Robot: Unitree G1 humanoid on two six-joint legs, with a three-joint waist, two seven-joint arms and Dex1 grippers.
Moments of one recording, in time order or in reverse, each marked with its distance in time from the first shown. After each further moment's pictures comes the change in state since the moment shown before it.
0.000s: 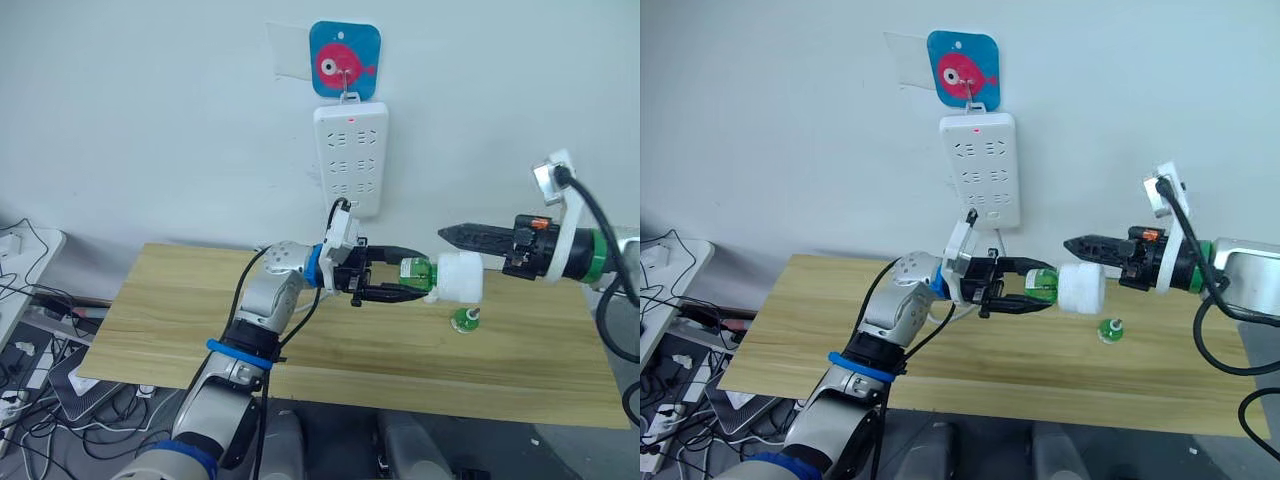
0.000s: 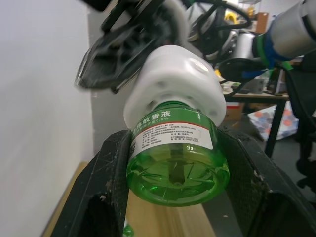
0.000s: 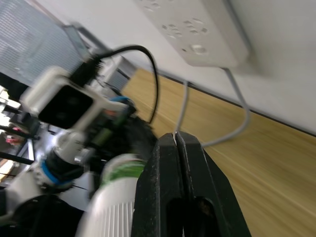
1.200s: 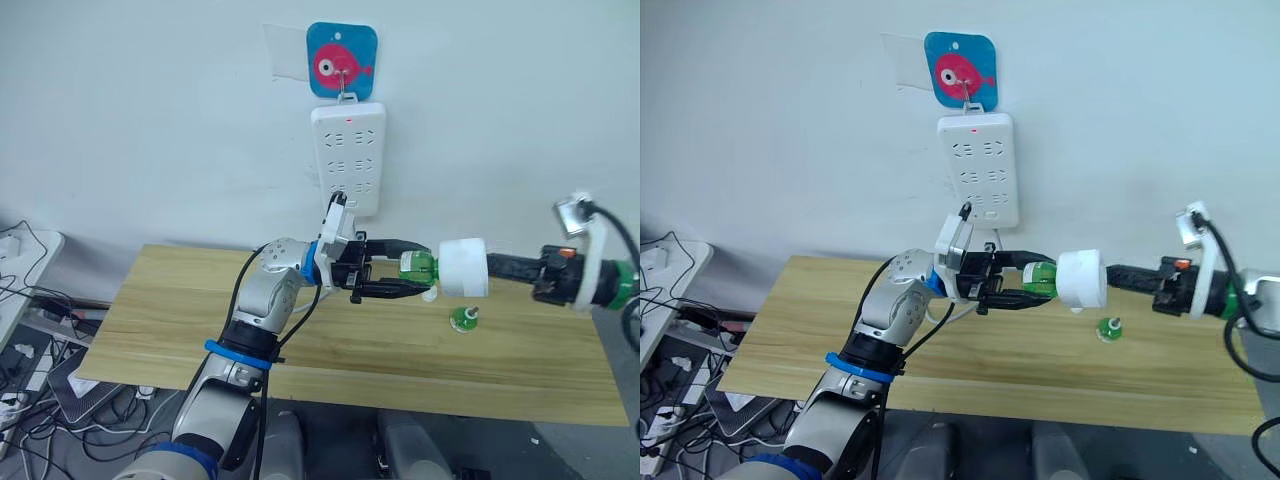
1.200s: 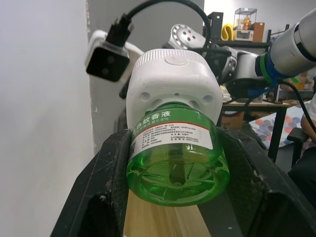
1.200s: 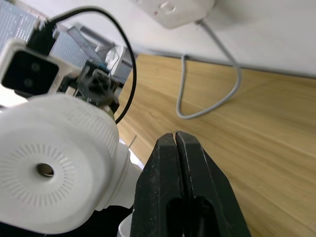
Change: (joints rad) left arm 0.002 -0.010 0.022 -0.040 -0.018 0.011 0.027; right arm 0.167 0.029 -0.108 0.102 -0.077 0.115 0.231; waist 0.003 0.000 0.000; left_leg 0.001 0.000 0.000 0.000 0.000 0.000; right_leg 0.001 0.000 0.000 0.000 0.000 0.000
